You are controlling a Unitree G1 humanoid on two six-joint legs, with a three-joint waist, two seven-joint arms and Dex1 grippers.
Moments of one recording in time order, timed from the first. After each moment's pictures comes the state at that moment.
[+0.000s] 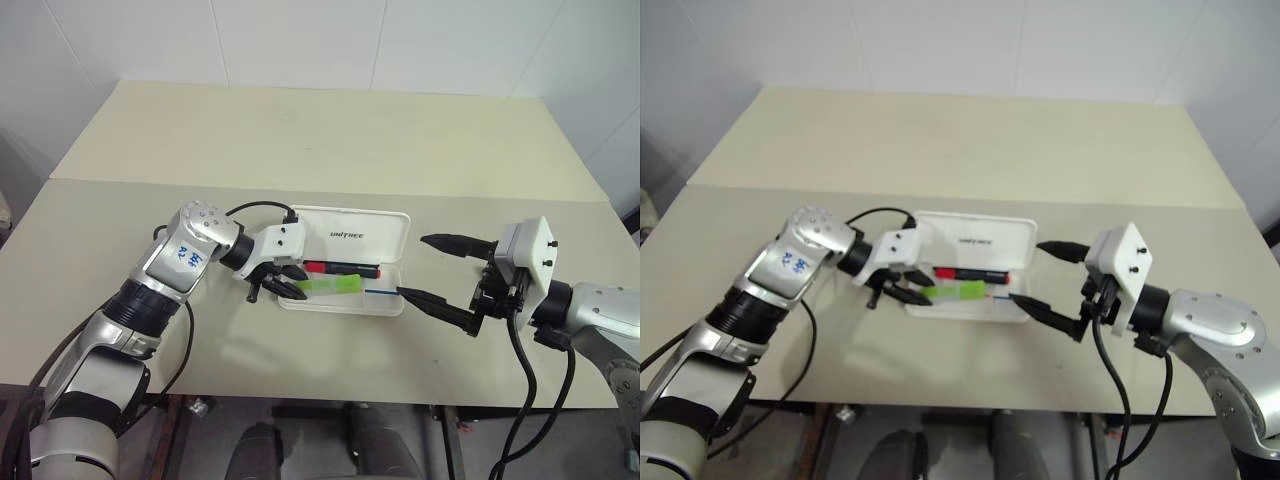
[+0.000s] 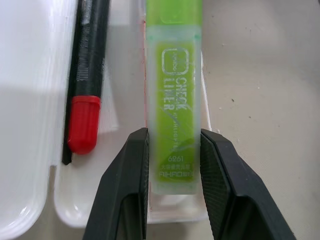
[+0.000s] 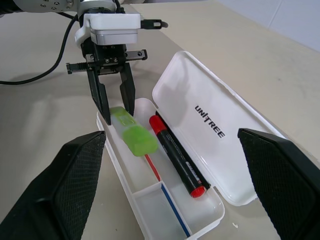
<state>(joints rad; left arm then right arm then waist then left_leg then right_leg) -0.85 0.65 -0.42 0.14 -0.04 0.43 -1.35 -0.12 -0.82 -0.25 -0.67 0.72 0.61 0.75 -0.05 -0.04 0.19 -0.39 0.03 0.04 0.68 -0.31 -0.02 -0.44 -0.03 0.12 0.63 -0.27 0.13</state>
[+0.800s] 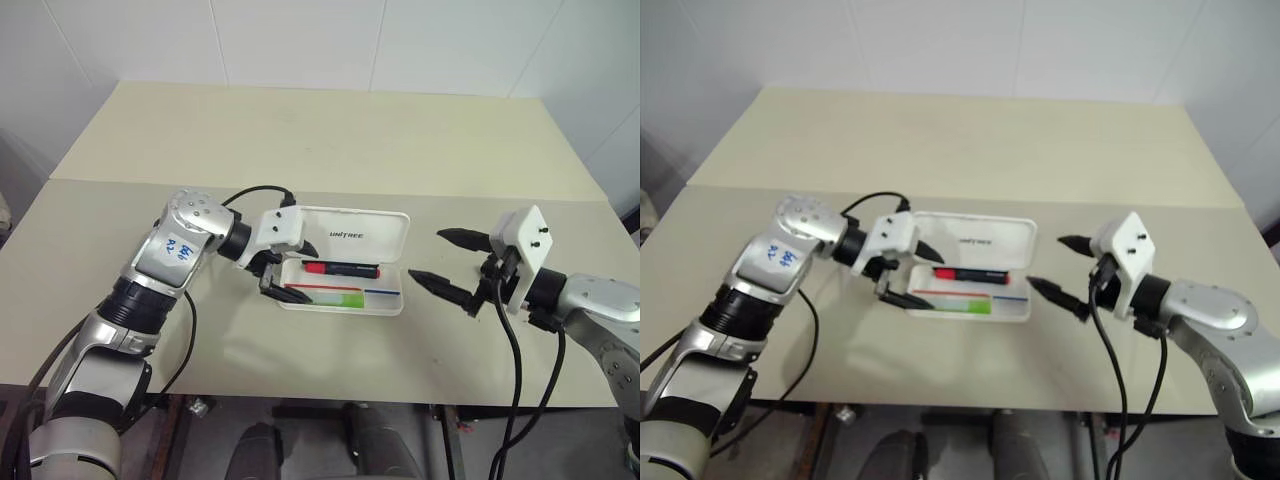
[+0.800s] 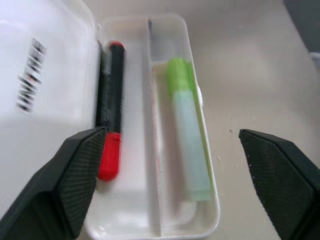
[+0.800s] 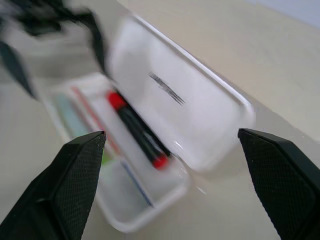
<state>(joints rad) -0.85 0.64 -0.30 0.08 -0.14 0.43 -1.36 -0.20 -0.82 -0.21 -0.49 0.61 0.72 0.63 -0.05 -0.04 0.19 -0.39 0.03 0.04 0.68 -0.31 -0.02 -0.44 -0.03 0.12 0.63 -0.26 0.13</state>
